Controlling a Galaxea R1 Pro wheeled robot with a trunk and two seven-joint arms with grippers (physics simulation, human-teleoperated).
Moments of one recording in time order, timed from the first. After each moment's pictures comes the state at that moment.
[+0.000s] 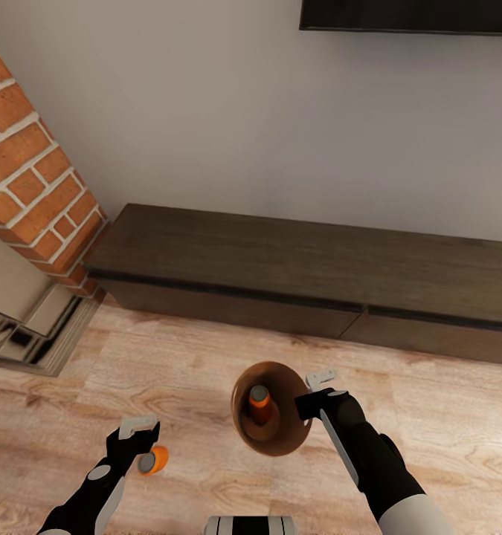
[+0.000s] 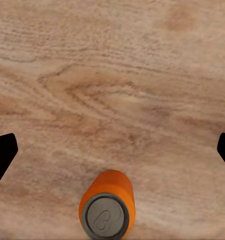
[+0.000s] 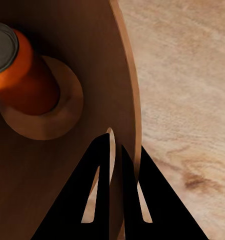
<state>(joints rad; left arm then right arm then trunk) -0.47 0.07 0.13 -0.50 -0.01 -0.14 -0.02 -0.50 0.03 0.23 -1.11 0.03 0.80 0.00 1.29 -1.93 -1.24</state>
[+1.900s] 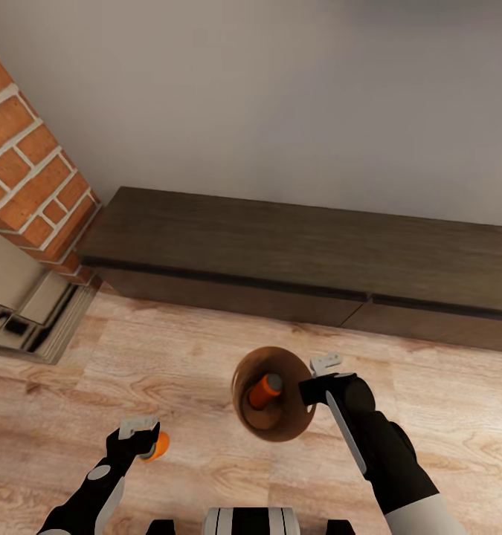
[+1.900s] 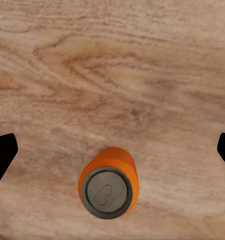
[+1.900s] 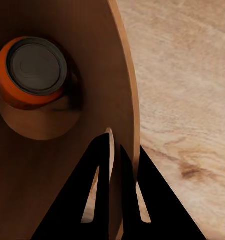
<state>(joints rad) -0.47 0.07 0.13 -0.50 -0.01 -0.14 -0.02 -0.50 0.02 0.22 -1.34 0.02 1.00 0.01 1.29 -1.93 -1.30</state>
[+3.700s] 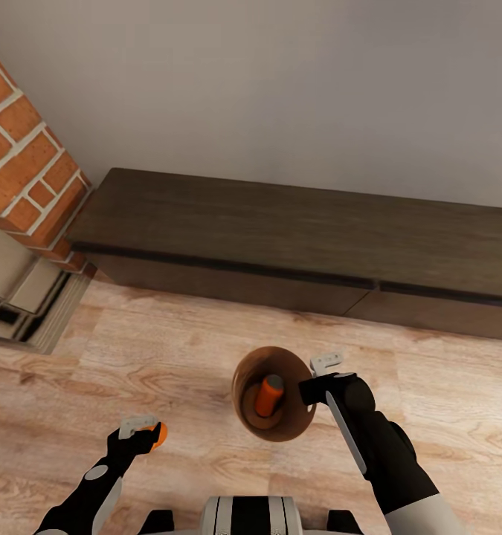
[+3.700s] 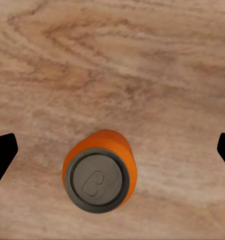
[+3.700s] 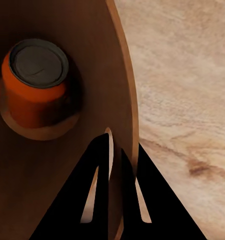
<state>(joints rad) -0.47 0.08 0.13 -0.50 -0.01 -0.14 -0.07 -0.50 0.02 0.22 -1.34 0.03 1.00 0.00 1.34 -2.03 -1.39</state>
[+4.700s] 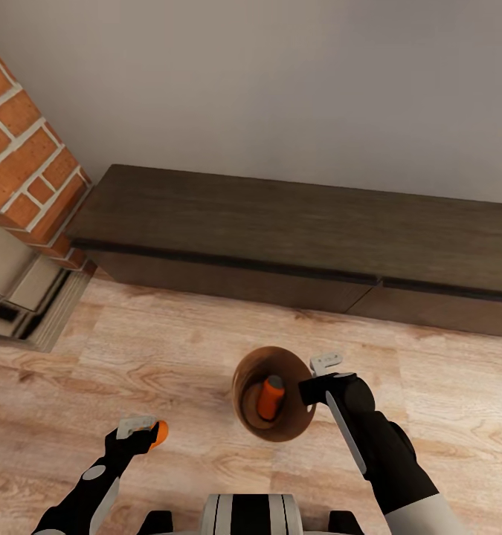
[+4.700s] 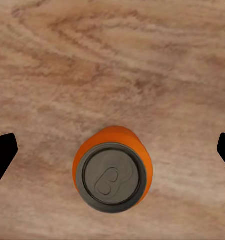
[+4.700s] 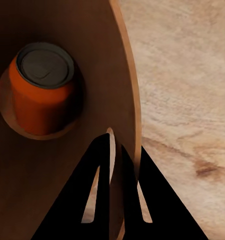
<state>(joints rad) -0.47 0.09 0.13 -0.50 -0.01 -0.14 -0.07 -0.50 0.02 0.23 -1.34 0.02 1.00 0.01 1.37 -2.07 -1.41</state>
